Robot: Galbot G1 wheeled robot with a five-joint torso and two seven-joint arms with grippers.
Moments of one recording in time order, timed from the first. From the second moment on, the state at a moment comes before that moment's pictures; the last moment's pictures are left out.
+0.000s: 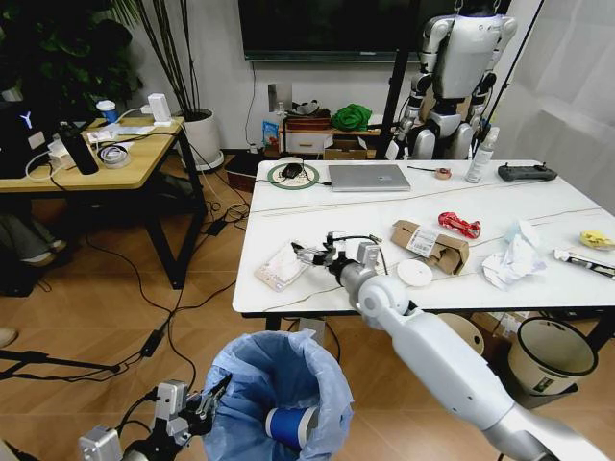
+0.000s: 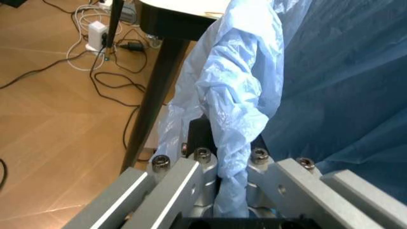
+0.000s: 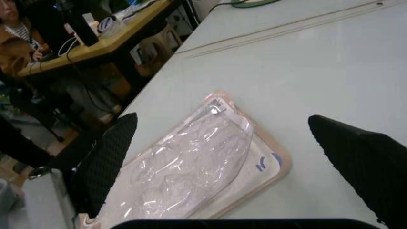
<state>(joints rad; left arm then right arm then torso) 2.06 -1.05 -0.70 -2.35 -0.75 0.25 0.14 -0.62 1.19 -0.15 1.52 0.98 -0.30 0.16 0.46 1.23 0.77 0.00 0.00</state>
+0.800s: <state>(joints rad) 2.08 -1.05 -0.71 -2.36 -0.75 0.25 0.14 -0.63 1.25 -0.18 1.48 0.99 -0.30 0.16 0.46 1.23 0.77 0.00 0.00</state>
